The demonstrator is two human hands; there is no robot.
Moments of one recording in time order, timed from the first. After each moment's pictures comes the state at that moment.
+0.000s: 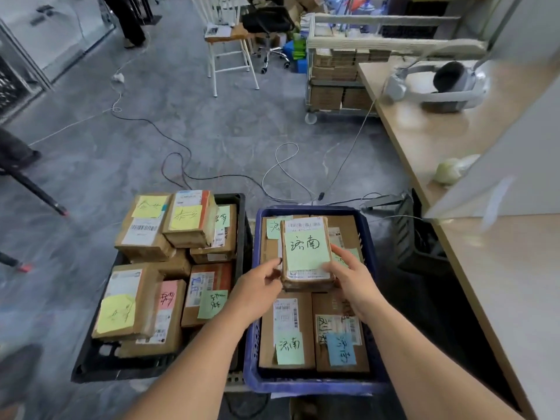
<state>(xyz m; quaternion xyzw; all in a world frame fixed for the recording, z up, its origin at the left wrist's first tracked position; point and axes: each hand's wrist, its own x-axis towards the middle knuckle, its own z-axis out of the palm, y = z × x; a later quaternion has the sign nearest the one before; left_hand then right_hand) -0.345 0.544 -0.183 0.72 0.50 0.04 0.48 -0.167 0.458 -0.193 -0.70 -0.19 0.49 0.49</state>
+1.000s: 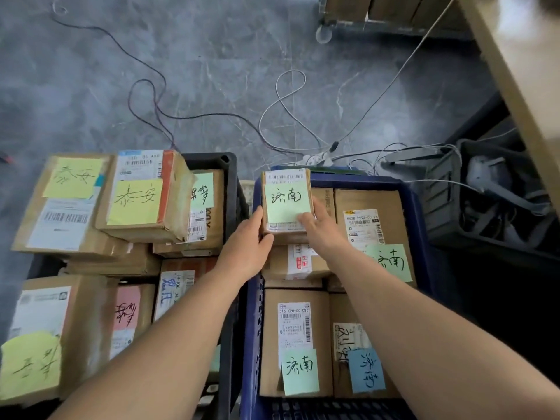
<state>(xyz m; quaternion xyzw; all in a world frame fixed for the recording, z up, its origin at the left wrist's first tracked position) -0.290 0.705 -0.329 0.75 0.52 -0.01 0.41 -0.148 0.650 -0.328 -0.78 -0.26 0.48 0.31</state>
